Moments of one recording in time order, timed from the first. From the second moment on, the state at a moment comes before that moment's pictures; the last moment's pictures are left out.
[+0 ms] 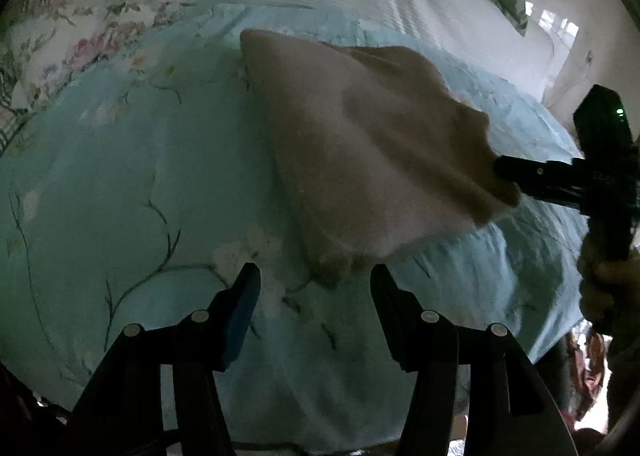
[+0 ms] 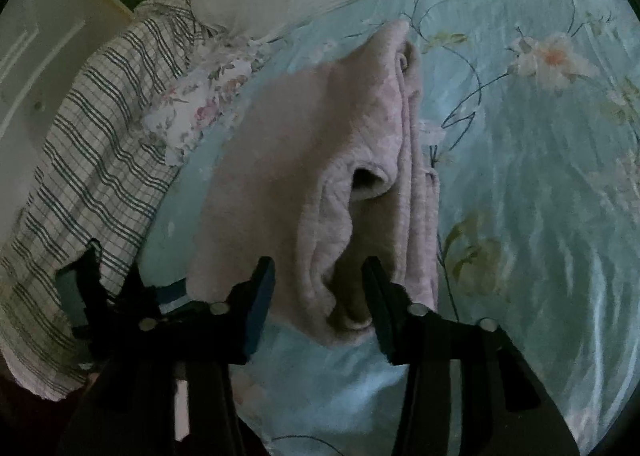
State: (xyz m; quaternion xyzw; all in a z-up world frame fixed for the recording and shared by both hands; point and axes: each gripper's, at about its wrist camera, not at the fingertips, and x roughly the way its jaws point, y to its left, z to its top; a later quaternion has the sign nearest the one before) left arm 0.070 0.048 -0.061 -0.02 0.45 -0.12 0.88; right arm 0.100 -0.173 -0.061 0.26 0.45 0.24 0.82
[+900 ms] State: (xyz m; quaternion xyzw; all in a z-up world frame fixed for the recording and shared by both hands) left arm 0.081 0.055 -0.010 -0.04 0.41 -0.18 0.89; right arm 0.152 -0.177 -0.028 0.26 0.42 0.19 0.85
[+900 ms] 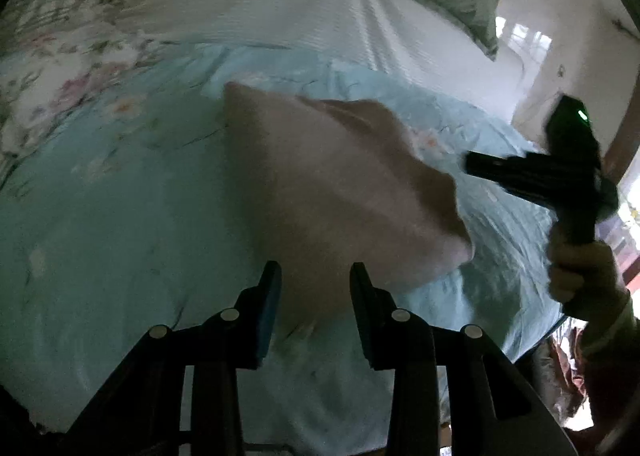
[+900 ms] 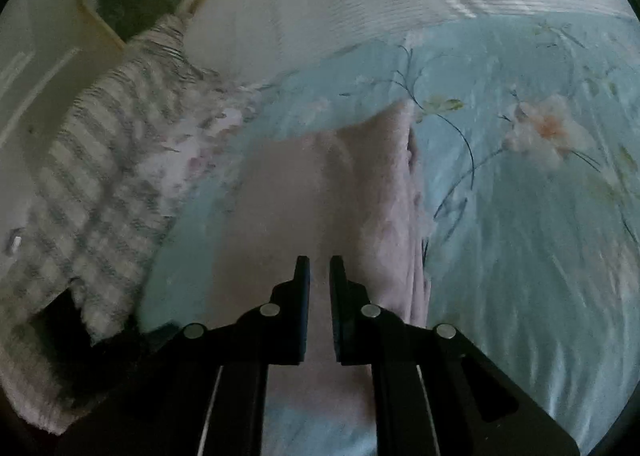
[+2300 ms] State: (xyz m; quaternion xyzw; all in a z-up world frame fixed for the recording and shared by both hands) left arm 0.088 0.044 -0.075 -0.04 0.46 -0.18 0.87; right arm 0.091 -0.193 -0.064 0.22 0.48 0.13 0.84
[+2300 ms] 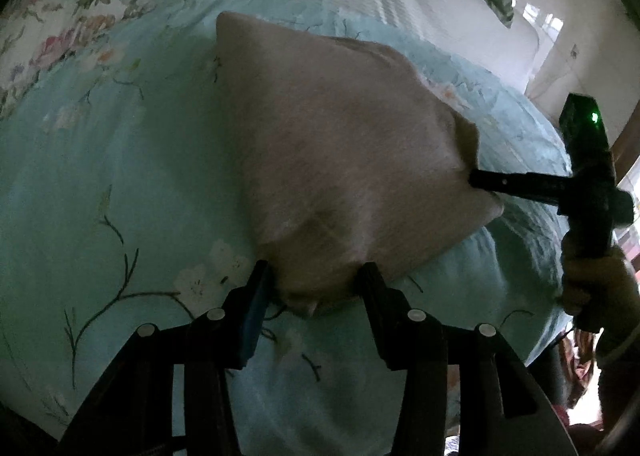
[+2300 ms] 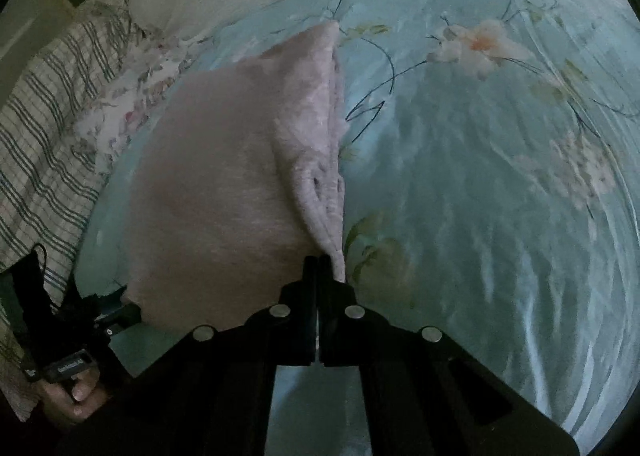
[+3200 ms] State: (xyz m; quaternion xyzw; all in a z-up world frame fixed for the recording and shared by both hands) left arm 0.085 0.023 -0.069 -0.01 0.45 -0.18 0.88; right arm 0.075 -0.190 -0.058 0.19 0.48 0.12 0.85
